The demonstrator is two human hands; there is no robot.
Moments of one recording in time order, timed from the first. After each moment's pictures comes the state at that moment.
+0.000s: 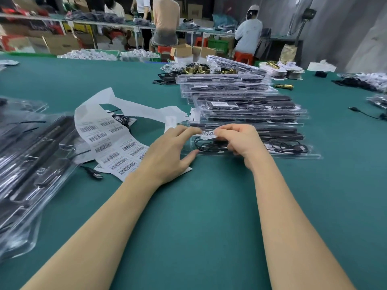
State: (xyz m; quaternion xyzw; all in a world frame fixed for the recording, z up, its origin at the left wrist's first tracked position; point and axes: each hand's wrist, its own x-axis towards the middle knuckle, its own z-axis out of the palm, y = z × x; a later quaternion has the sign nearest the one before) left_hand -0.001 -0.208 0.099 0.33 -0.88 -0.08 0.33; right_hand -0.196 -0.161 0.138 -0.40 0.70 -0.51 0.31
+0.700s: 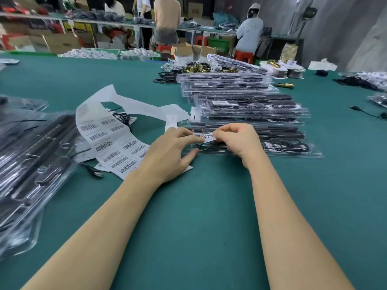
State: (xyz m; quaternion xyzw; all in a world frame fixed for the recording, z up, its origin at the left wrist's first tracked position) left_hand -0.002 -0.208 0.098 0.34 -0.88 -0.08 0.31; right_hand -0.198 -0.170 0.126 -0.43 0.72 -0.48 0.26
